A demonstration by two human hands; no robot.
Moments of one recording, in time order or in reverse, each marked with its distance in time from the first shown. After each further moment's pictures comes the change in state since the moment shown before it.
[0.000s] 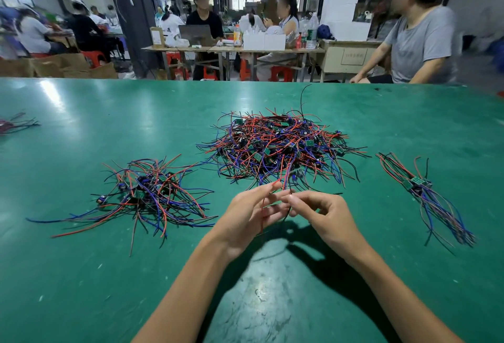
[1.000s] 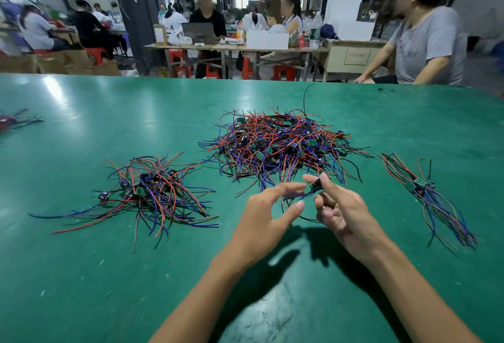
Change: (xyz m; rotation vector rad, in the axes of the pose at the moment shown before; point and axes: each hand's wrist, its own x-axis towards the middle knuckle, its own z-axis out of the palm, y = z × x) left_hand -0.006 -0.018 0.012 0.973 0.074 0.633; right_hand 0.008 -0.009 -0.017 0.619 0.084 0.438
